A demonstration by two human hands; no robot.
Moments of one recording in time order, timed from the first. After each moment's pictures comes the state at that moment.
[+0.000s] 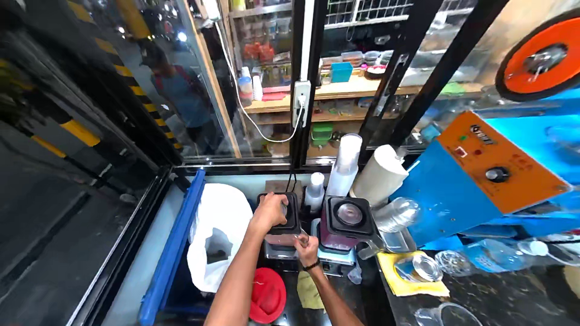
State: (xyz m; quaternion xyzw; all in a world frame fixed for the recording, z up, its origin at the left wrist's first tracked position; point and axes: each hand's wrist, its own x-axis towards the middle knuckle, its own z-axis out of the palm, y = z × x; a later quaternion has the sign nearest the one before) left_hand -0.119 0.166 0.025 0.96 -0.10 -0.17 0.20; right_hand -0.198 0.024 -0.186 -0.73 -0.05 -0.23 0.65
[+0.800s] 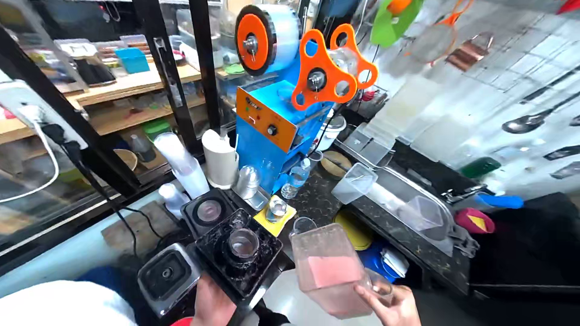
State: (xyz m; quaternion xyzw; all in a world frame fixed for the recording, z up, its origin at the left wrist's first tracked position) left_hand -0.275 0.049 -0.003 0.18 0.01 -0.47 0.86; right_hand -0.550 -0.170 0.033 -0.79 0.34 -0.31 0.40
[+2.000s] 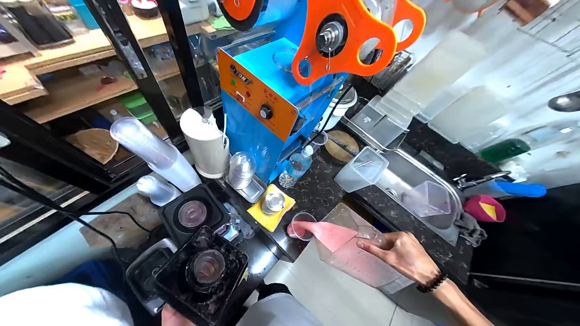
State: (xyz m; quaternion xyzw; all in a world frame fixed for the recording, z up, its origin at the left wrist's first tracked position) left_hand -0.248 0.049 0.007 0.24 0.09 -0.41 0.87; right_hand -0.511 -0.331 0.042 -0.88 0.43 0.08 0.18
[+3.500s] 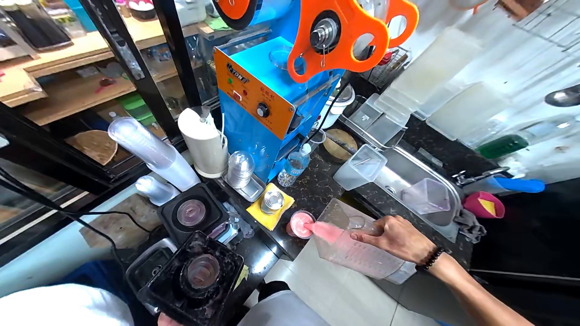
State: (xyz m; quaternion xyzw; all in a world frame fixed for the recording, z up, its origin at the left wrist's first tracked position) left_hand -0.259 0.062 -0.005 0.28 0.17 -0.35 0.88; right_hand -0.473 -0.345 0.070 -0.87 0.41 0.23 0.15
